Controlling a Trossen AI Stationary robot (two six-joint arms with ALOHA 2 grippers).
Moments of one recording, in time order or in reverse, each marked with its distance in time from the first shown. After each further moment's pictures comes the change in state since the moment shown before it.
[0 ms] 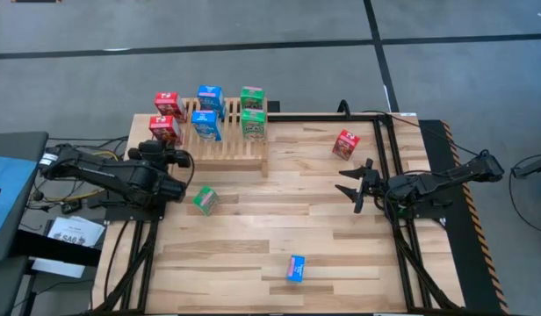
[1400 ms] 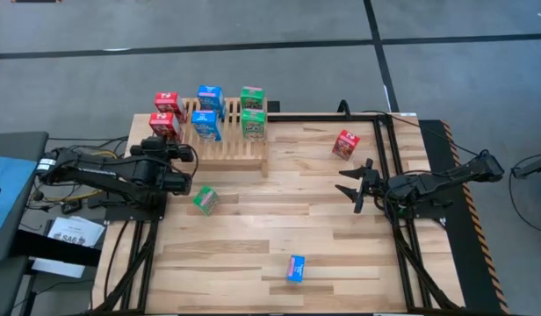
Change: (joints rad) left arm 0.106 0.000 0.001 0.166 -0.065 0.178; right arm 0.000 0.000 0.000 0.000 0.000 0.000
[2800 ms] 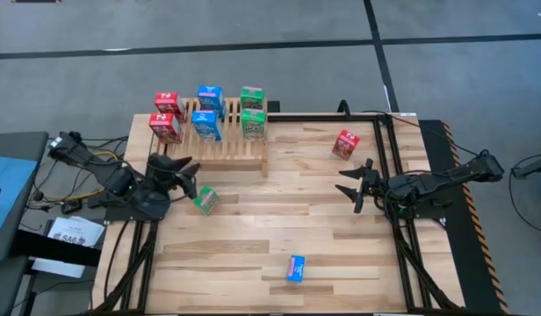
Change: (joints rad) left arm -0.478 -0.155 0.002 0.586 0.073 0.636; right arm 0.000 0.000 0.000 0.000 0.000 0.000
